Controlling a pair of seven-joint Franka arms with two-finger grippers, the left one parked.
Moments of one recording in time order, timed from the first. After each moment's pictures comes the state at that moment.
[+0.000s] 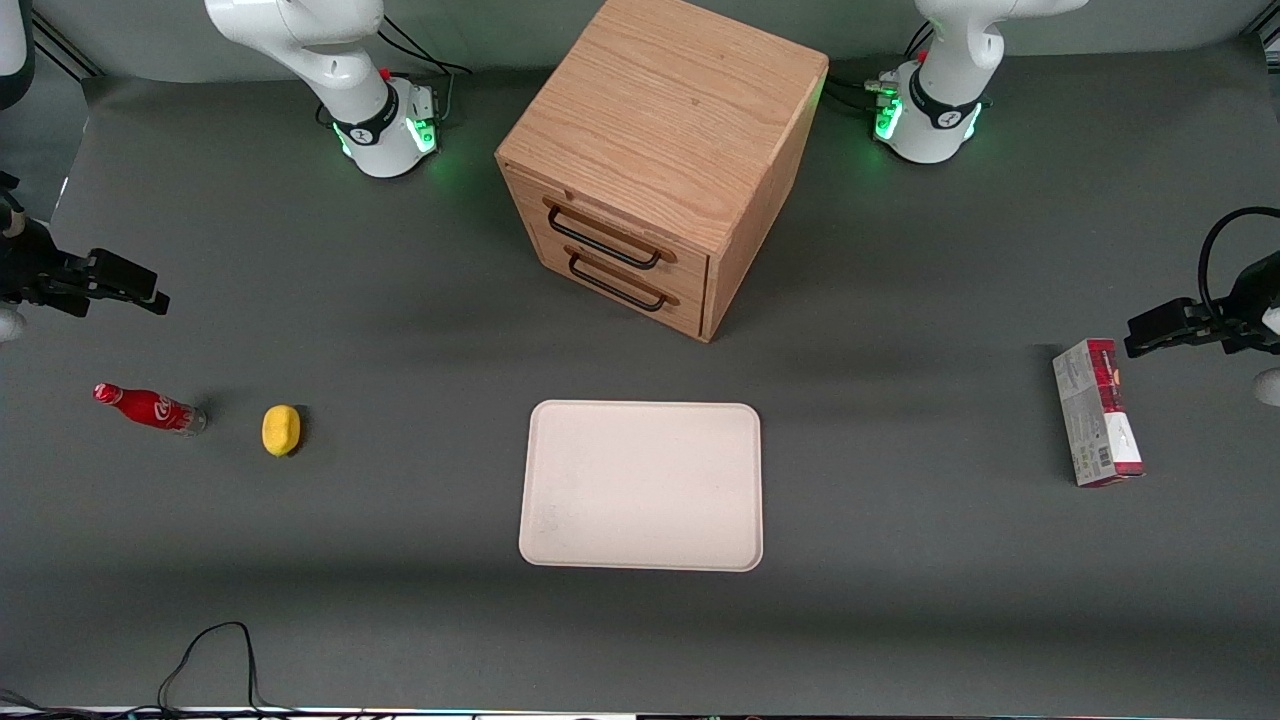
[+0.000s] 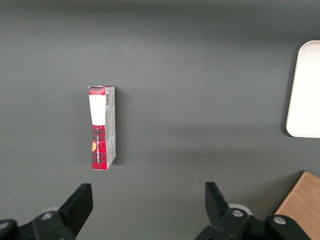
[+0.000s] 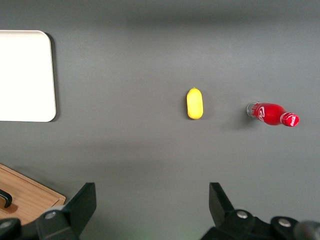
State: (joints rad) arm 0.01 0.01 -0.08 -1.61 0.03 1.59 -0.04
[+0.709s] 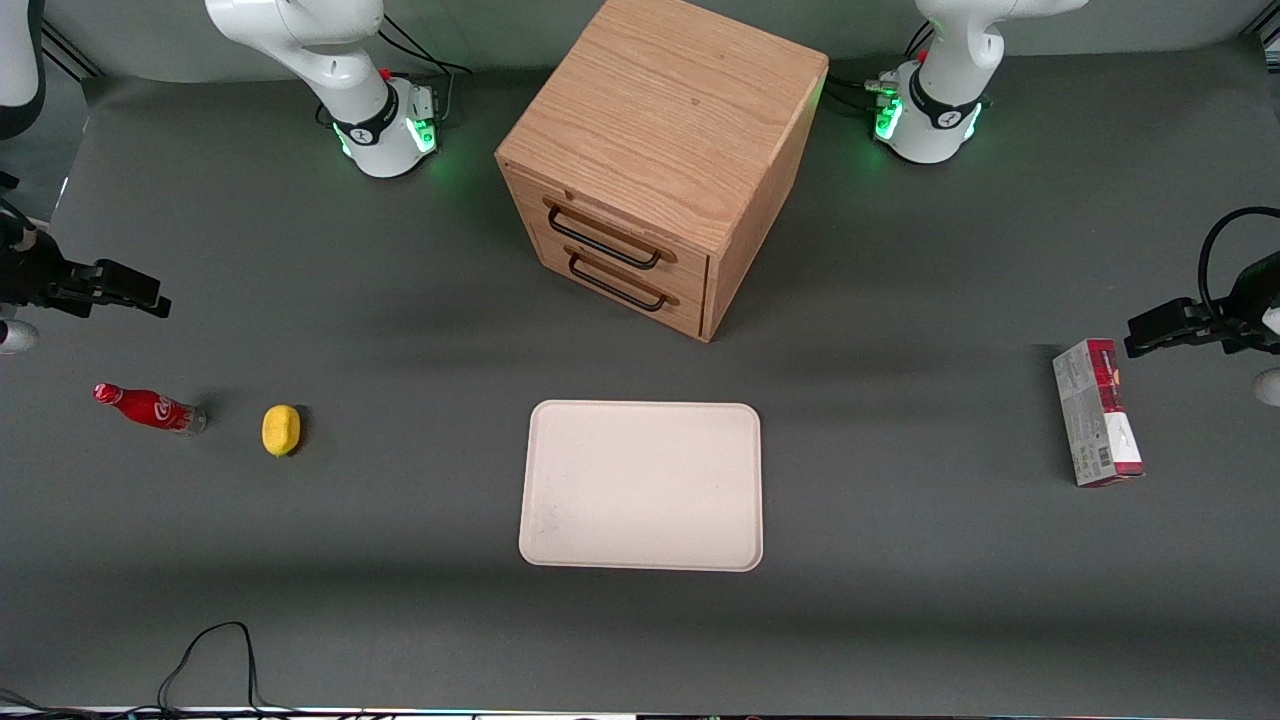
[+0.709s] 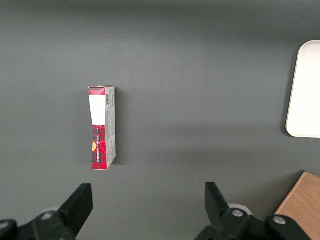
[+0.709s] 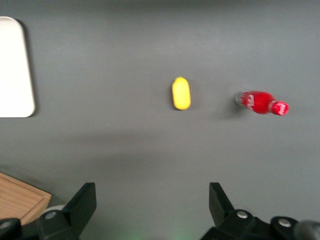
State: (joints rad) arm -0.01 0.02 -0.11 -1.65 -0.01 1.59 -0.06
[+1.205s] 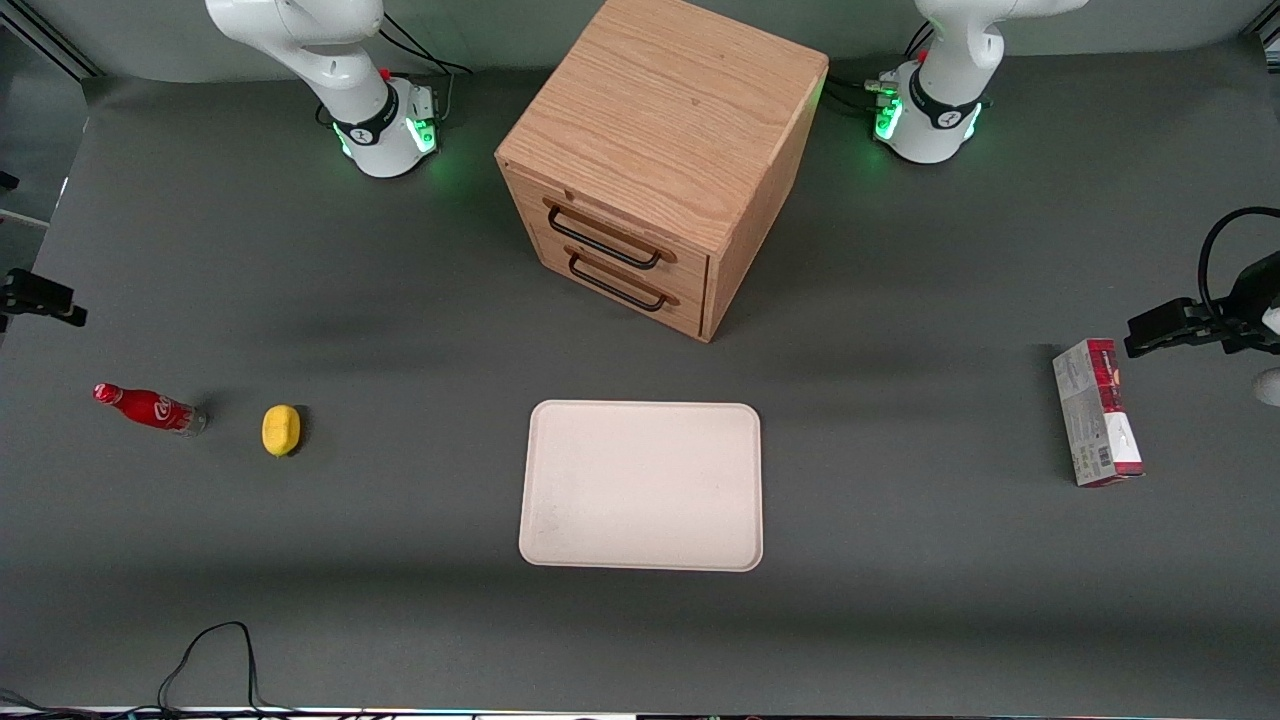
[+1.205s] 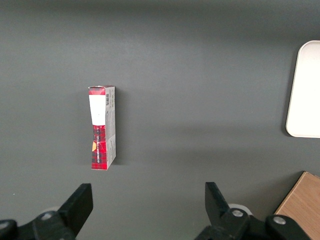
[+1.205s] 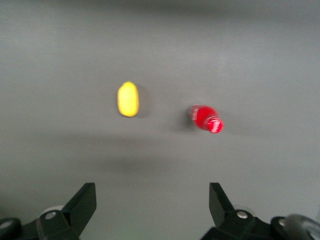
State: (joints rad) arm -0.03 0.06 -0.33 -1.72 -0.02 1.76 -0.42
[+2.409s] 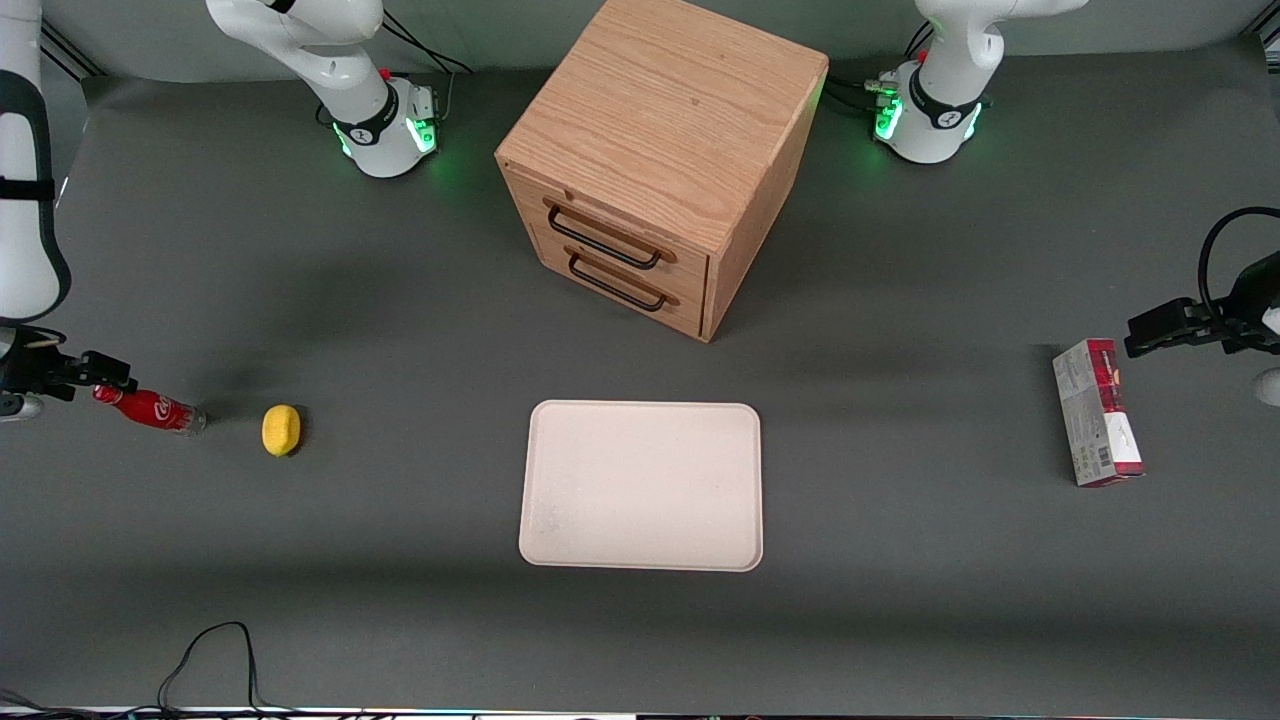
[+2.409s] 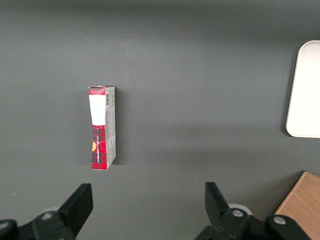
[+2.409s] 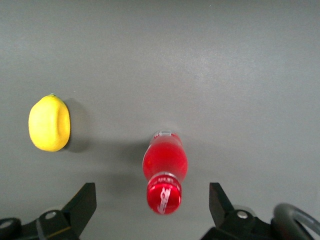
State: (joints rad) arm -0.07 0.33 -0.44 -1.92 0.20 2.26 -0.68
